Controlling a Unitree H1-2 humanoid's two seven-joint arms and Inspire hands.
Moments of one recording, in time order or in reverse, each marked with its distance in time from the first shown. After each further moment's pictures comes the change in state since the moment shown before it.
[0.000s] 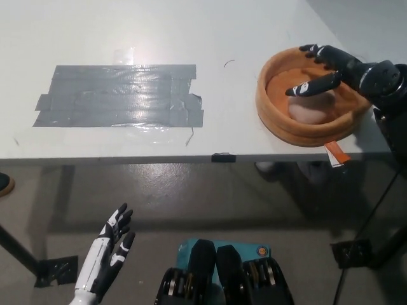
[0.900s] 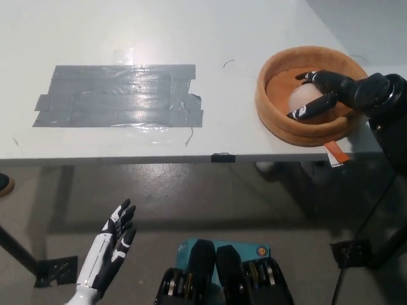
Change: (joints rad) left_arm -0.015 0.001 0.000 -0.003 -0.002 0.001 -0.017; right_arm 0.017 -0.008 0.093 -0.006 -0.033 0.056 0.086
